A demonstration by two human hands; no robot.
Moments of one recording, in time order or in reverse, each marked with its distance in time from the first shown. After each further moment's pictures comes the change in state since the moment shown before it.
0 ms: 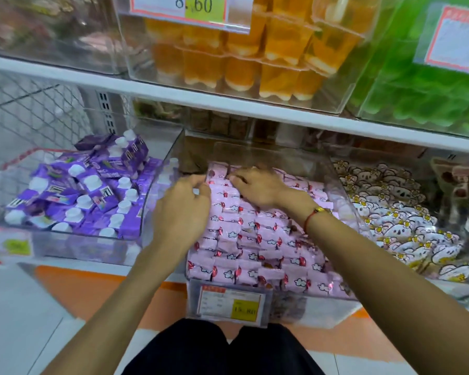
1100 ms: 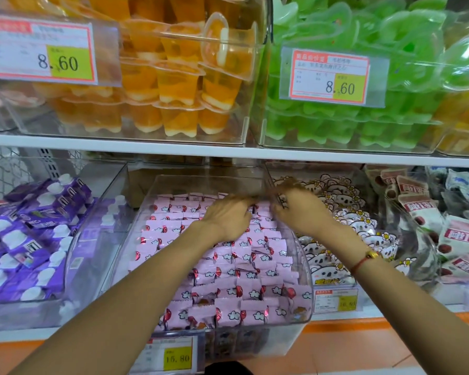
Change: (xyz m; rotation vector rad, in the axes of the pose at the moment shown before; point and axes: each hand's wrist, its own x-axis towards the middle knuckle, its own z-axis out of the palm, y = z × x) left_hand 0.046 0.088 0.133 0.475 -0.475 0.754; right_hand -0.106 0.105 -0.058 0.010 0.257 0.300
